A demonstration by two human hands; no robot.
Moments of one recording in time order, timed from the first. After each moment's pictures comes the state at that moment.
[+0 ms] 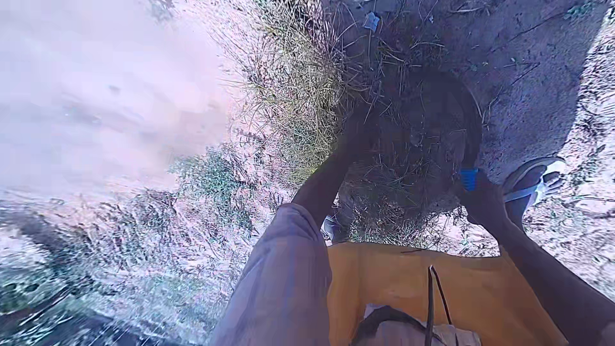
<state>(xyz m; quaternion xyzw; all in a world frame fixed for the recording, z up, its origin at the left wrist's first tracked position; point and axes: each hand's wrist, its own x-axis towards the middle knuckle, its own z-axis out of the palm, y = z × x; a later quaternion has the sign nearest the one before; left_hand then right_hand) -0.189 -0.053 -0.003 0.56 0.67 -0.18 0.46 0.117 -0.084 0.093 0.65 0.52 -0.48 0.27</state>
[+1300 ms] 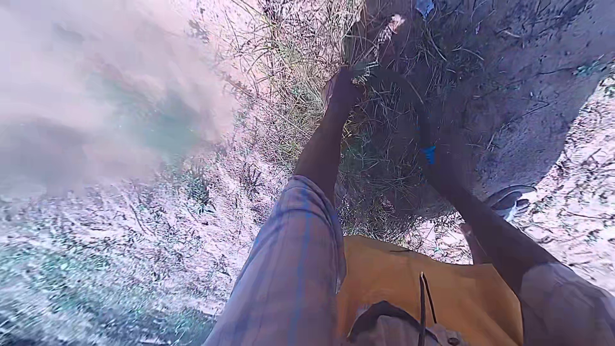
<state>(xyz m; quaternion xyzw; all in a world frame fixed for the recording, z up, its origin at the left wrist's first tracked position) -0.280 -0.056 -0.004 0.28 0.84 -0.07 0.47 0.014 -0.060 0.034 0.51 0.65 -0.37 0.42</state>
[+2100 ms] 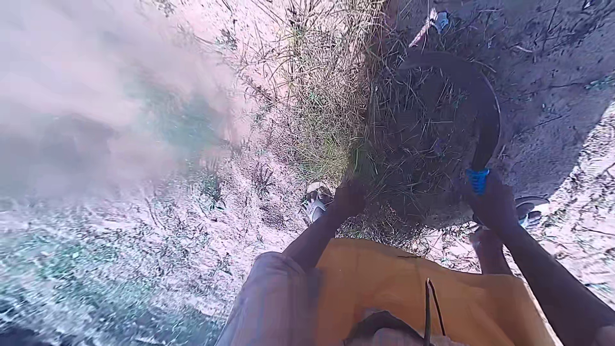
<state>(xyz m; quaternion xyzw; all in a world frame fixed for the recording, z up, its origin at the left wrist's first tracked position) -0.199 -0.218 0.081 0.35 0.59 -0.26 0.69 0.061 -0.065 0.109 0.55 0.70 -0.40 0.22</state>
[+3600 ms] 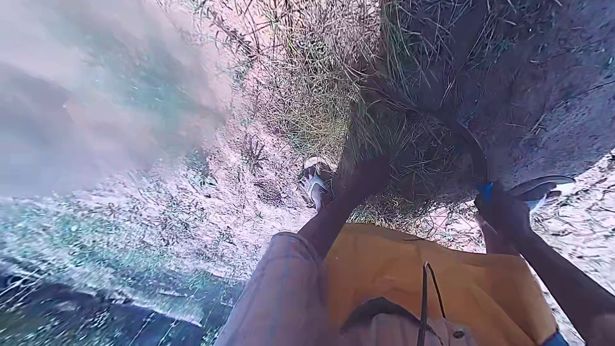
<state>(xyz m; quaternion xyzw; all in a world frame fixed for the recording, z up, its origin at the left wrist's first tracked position) -0.167 -0.222 0.047 0.34 0.63 -0.17 0.68 0.114 -0.102 0.084 0.49 0.63 -0.32 0.50</state>
